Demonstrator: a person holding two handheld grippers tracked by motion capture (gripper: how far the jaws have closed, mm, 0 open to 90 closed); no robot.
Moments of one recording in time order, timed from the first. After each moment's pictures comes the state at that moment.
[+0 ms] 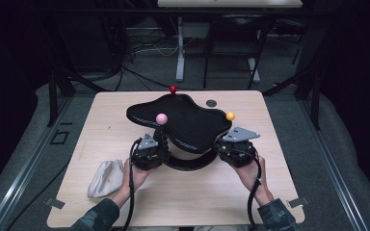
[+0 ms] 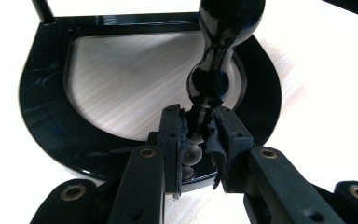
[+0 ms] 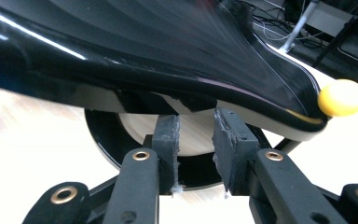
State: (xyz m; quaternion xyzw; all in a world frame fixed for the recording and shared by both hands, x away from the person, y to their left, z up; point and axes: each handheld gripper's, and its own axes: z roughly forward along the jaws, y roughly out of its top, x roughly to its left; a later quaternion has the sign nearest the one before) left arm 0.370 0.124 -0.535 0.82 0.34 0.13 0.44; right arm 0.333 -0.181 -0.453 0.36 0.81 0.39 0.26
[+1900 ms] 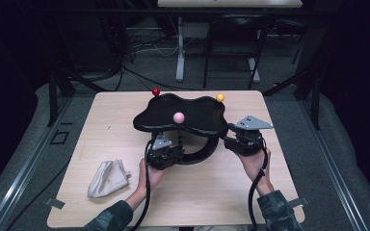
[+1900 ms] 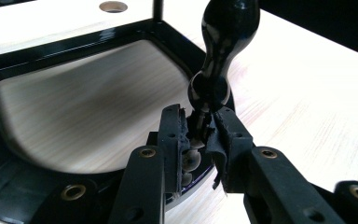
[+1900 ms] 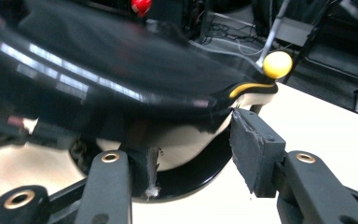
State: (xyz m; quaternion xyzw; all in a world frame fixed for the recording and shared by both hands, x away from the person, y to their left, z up) left arm 0.371 0.078 -0.537 0.80 0.34 0.14 0.48; right arm 0.353 -0.204 -0.439 0.40 0.75 0.44 0.28
